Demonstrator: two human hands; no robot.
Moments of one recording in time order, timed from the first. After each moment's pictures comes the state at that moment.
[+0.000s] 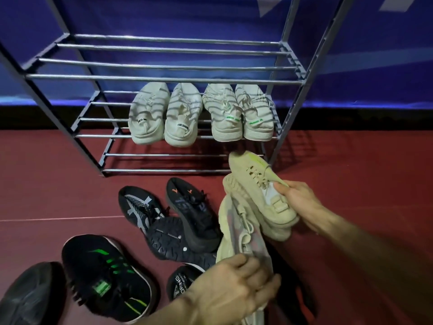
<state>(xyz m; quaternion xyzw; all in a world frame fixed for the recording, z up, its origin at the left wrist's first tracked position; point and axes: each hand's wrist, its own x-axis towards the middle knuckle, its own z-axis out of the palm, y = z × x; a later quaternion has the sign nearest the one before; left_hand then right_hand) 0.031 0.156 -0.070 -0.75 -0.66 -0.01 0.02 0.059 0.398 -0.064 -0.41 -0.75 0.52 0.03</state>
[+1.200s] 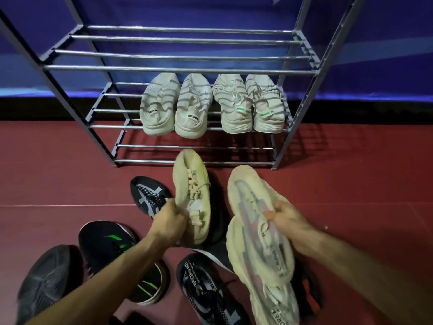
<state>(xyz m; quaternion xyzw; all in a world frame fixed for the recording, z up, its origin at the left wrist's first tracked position) -0.052 0.103 -0.067 -0.05 -0.89 -0.37 -0.27 0.073 0.339 -0.105 -0.43 -0.73 0.52 -0.09</state>
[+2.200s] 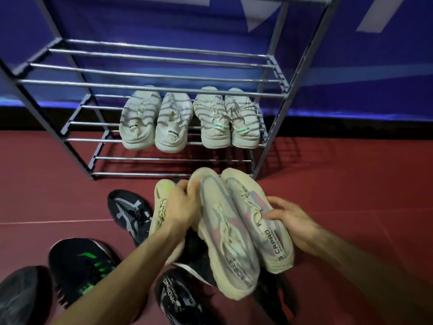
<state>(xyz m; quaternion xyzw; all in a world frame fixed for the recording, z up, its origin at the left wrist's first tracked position) -0.056 0.187 -0.040 -0.07 -0.82 -0.55 -0.17 0.098 0.379 -0.034 -0.37 -0.64 0.67 -0.04</state>
